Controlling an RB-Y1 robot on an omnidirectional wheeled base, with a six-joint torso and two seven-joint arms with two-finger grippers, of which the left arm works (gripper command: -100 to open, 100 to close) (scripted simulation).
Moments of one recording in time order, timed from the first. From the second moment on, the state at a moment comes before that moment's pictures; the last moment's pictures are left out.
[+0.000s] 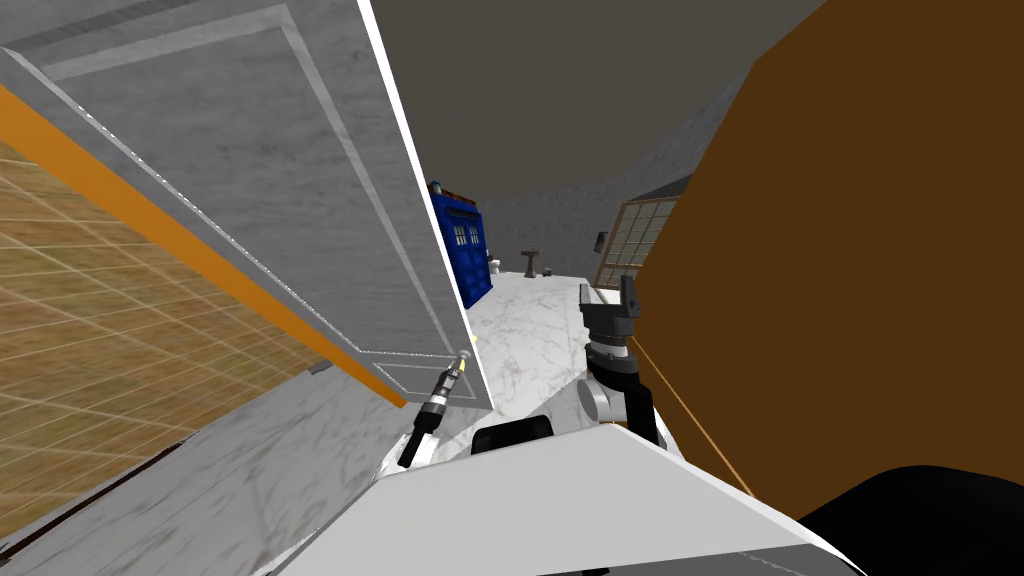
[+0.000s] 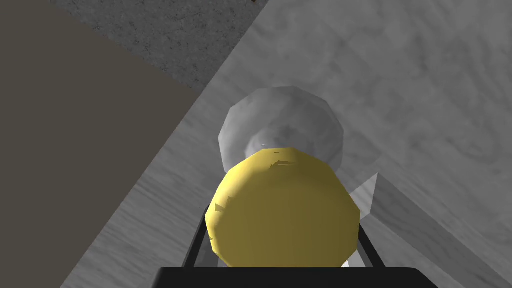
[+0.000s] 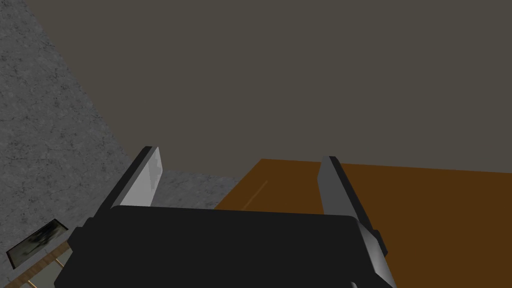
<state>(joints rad) -0.05 0.23 -0.08 -0.68 -0.11 -0.97 -0.54</state>
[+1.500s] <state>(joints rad) -0.05 0.28 -0.10 -0.65 0.00 -0.98 -0.60</state>
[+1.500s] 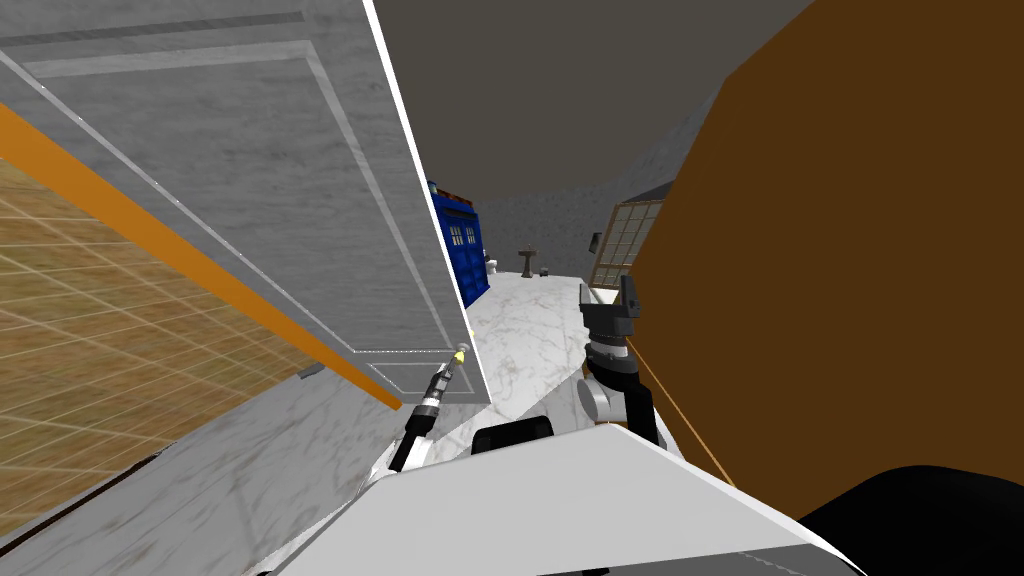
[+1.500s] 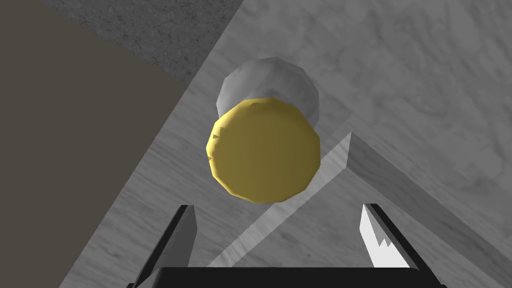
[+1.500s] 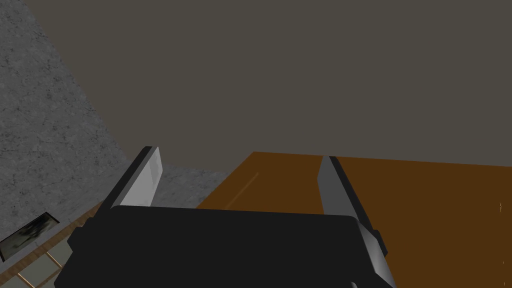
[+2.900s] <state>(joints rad) -0.03 0.37 -0.17 -0.62 0.08 -1.00 -0.96</state>
